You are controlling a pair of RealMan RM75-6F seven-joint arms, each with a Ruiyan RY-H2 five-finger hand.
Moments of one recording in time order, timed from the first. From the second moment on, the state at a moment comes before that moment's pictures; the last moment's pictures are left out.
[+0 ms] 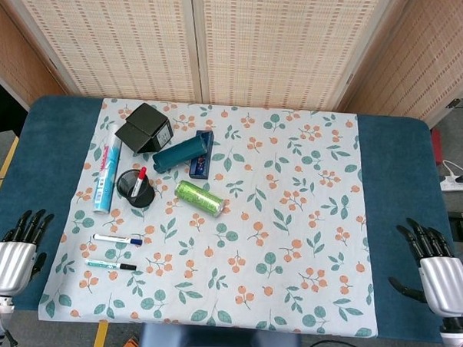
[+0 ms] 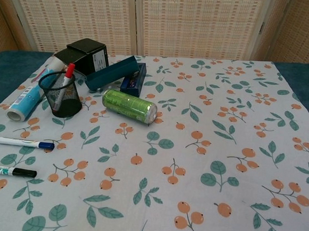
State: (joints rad) left arm -0.10 -1.21 -0.03 -1.56 1.51 1.50 0.29; right arm 0.03 -1.03 0.01 -1.72 -1.59 1.51 -0.05
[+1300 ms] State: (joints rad) left arm -0.19 -1.58 0.01 -1.63 1.44 1.23 0.61; right arm 0.03 -1.01 0.01 -1.71 -1.61 1.52 -0.01
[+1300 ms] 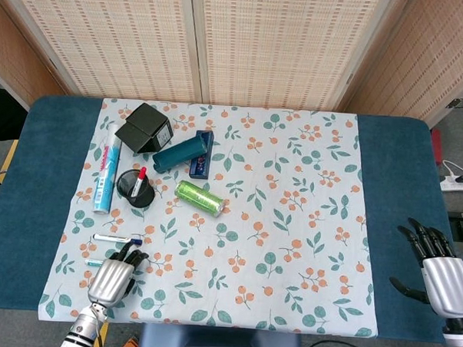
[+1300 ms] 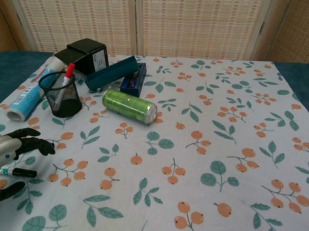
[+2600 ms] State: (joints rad) left arm -0.18 -1.70 0.01 -1.42 1.41 1.34 0.64; right arm 0.03 -1.01 0.01 -1.71 -1.61 1.52 -0.01
